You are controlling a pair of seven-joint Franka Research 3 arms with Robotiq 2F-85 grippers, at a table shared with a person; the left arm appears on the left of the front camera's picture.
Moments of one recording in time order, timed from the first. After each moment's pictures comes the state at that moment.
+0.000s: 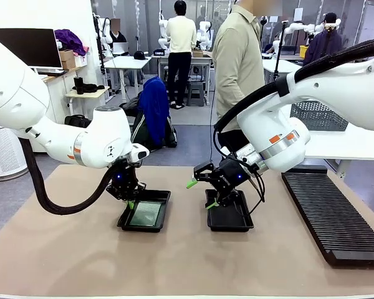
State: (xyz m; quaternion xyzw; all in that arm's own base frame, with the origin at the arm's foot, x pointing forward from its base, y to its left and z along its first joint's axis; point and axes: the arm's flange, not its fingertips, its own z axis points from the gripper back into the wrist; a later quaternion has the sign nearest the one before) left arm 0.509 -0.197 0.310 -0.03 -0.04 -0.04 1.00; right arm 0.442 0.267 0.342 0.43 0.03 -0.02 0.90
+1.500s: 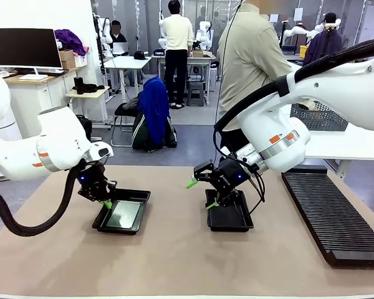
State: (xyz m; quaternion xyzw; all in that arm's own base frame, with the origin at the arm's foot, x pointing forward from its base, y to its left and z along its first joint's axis) left arm 0.490 -0.083 0.315 -0.13 -0.06 -0.04 0.99; right arm 0.442 0.267 0.342 0.43 0.03 -0.02 0.90
